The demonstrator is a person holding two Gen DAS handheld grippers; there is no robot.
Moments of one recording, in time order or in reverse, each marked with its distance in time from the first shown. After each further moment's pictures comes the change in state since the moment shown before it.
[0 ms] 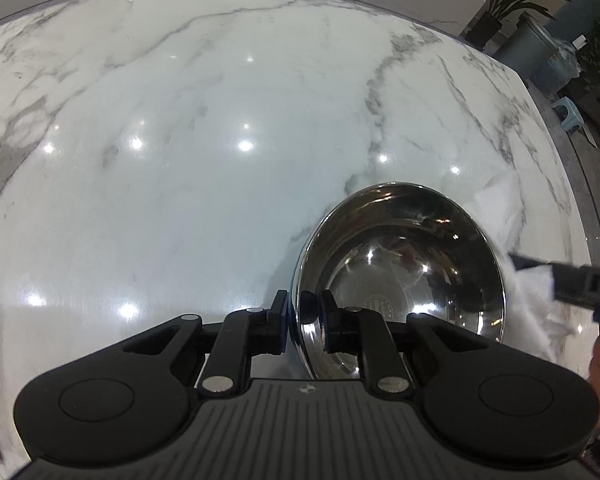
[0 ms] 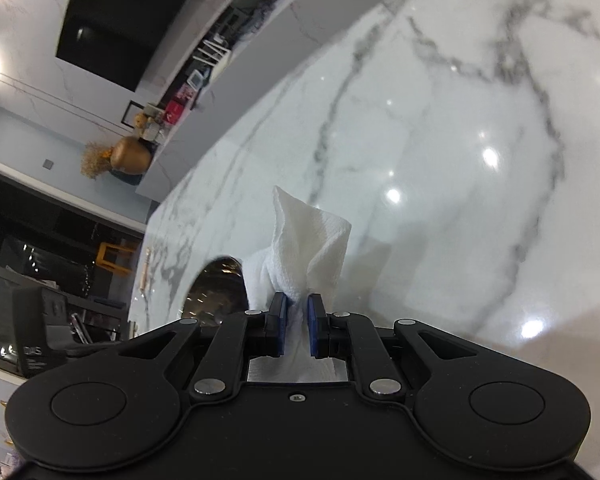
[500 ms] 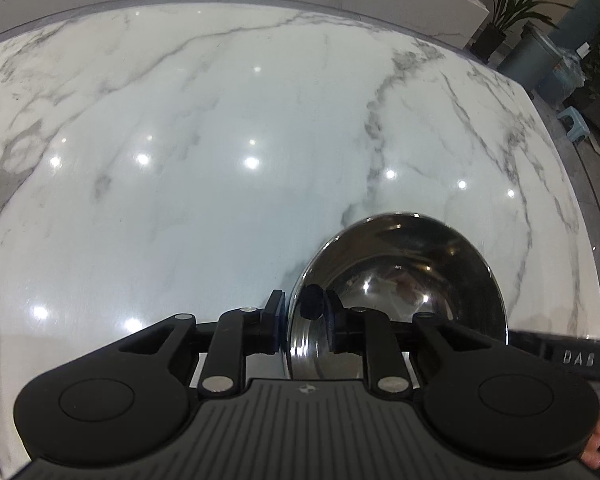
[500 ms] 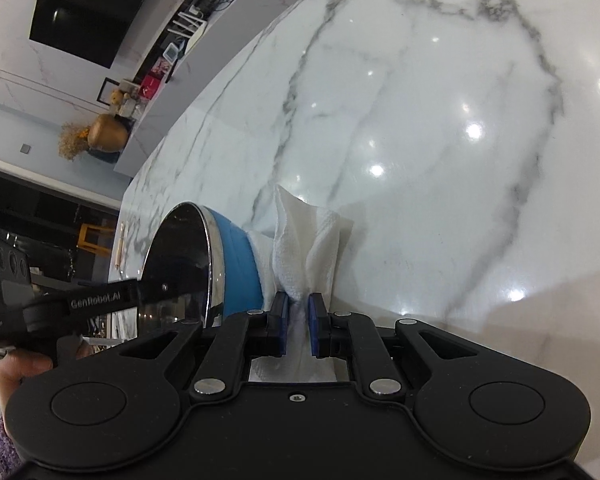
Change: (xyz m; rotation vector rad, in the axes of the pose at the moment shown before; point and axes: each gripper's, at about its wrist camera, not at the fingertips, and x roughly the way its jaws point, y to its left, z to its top) left arm 0.007 -0.007 0.014 -0.014 -0.048 0.016; right arm 0.017 -0.003 -0.013 0.015 0.055 -0.041
